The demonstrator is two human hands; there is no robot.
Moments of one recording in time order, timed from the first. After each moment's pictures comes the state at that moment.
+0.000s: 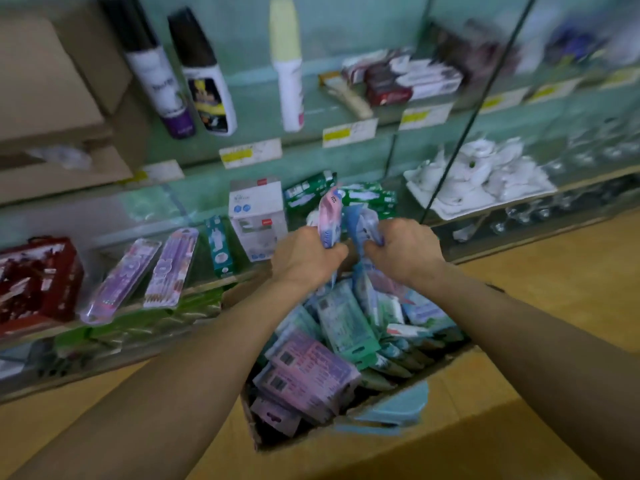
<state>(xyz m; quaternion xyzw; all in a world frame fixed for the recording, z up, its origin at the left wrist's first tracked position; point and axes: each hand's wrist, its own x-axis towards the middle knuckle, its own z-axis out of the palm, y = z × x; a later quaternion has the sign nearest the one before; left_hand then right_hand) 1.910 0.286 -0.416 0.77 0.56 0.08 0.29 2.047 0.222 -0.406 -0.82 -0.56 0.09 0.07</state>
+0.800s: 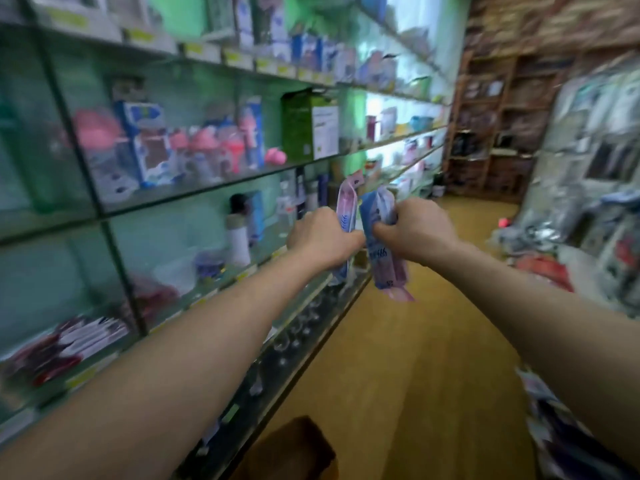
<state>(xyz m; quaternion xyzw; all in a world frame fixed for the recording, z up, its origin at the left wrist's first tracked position) 2.260 -0.013 -0.076 0.95 0.11 0.20 0.22 2.306 -0.150 -0.065 -0.94 -0.20 -0.19 0.21</state>
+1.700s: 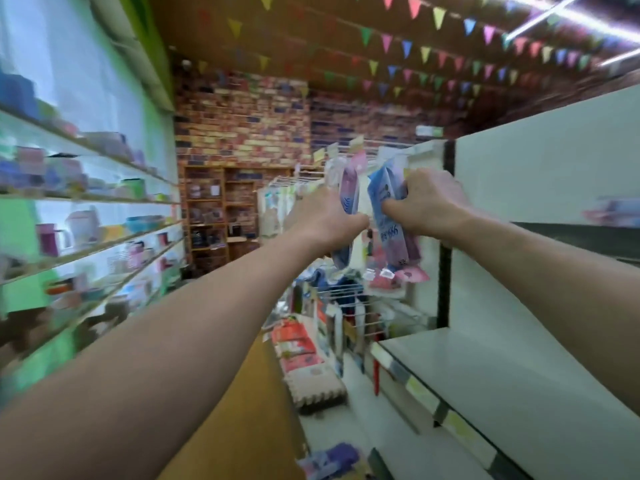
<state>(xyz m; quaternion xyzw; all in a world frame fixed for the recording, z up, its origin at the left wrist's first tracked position) 2.428 -0.420 0.090 0.85 -0.37 0.21 0.32 2.341 -0.543 0.106 -0.89 0.21 -0.40 0.05</state>
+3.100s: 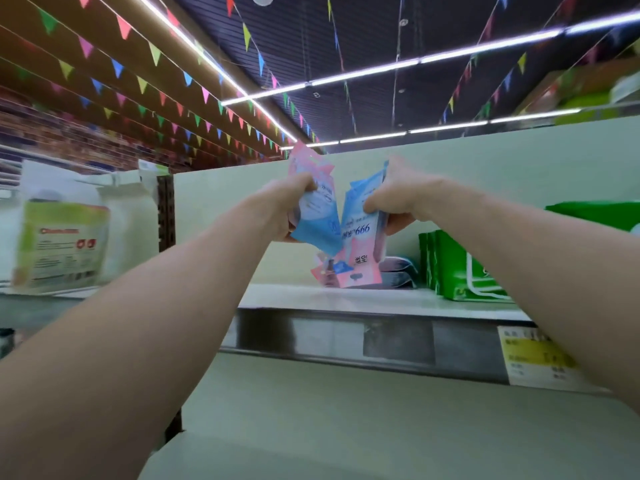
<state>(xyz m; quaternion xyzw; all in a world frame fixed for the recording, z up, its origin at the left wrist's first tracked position) 2.363 -0.780 0.181 0.53 -0.53 -0.35 0.56 2.206 -0.767 0.187 -0.70 0.56 -0.43 0.12</state>
